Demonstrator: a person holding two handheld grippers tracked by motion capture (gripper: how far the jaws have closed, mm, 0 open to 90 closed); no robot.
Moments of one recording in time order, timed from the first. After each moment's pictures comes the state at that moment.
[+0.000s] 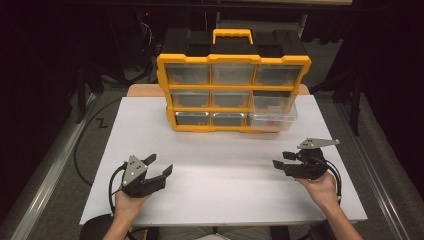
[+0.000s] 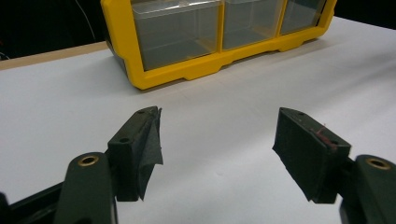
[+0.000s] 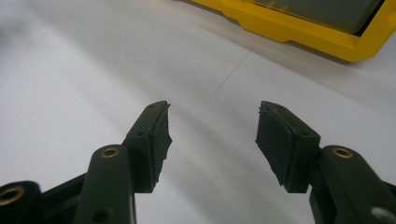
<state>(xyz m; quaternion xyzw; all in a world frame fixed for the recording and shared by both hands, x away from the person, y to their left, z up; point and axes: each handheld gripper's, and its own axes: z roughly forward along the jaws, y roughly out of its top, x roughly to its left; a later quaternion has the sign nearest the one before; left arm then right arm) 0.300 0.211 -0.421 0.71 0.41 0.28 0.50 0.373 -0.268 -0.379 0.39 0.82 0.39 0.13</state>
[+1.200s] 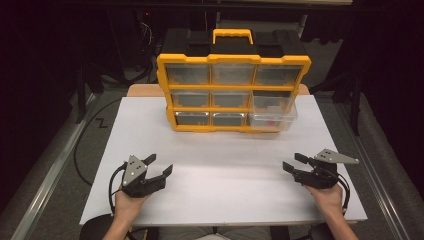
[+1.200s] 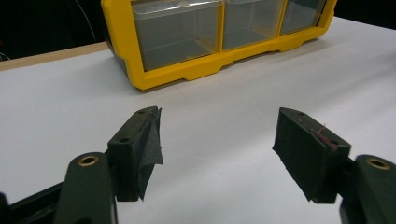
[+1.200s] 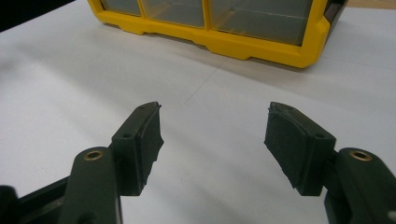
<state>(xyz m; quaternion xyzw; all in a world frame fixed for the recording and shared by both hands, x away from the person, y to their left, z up) 0.299 0.211 -0.420 0.71 0.41 0.28 0.50 0.352 -0.303 -0.407 0.41 0.76 0.48 0.18</state>
